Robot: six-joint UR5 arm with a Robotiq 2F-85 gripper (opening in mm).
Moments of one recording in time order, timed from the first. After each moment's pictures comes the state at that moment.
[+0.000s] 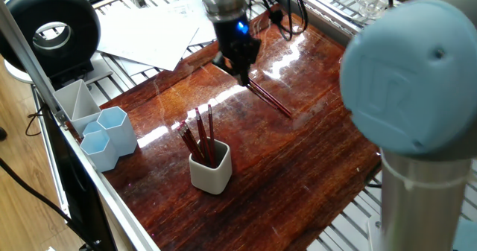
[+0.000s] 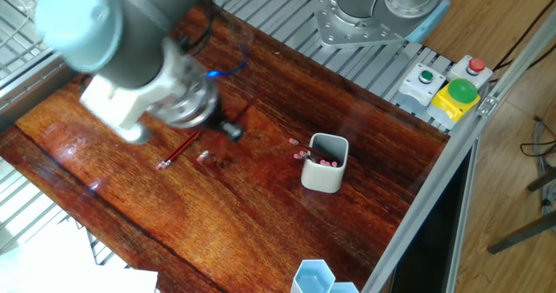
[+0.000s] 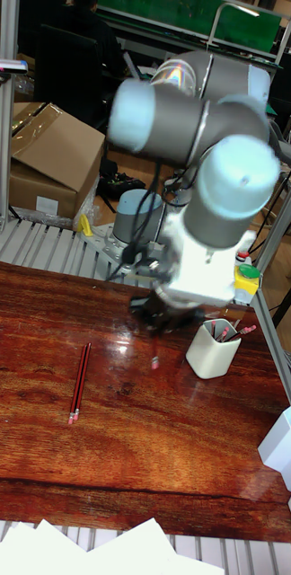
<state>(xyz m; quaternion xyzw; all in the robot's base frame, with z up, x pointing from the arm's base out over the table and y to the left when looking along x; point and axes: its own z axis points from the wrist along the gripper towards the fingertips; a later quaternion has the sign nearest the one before) 0.525 0.050 0.141 -0.01 -0.98 0.00 0.18</state>
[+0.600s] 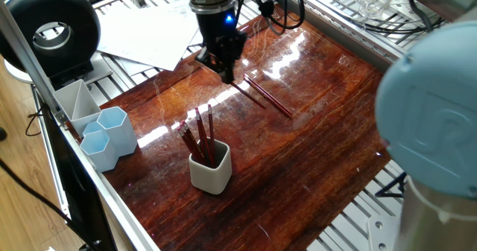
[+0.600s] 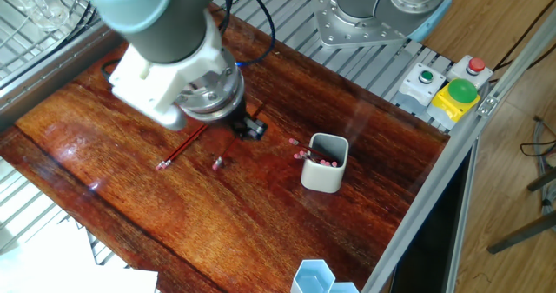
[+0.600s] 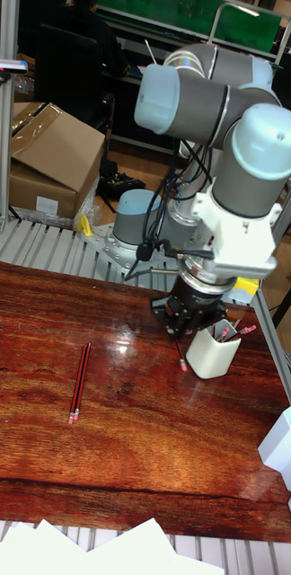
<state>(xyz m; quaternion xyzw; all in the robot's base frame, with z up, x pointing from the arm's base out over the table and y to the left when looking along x) 0.551 0.079 0.155 0.07 -0.99 -0.02 0.09</state>
